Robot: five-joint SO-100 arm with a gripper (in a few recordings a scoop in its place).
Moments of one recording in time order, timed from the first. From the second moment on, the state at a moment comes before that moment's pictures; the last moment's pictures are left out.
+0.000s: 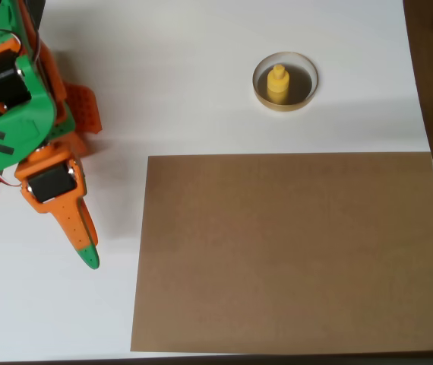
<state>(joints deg) 19.6 186.1 169.7 59.3 -5.2</state>
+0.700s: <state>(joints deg) 19.0 186.1 169.7 59.3 -5.2</state>
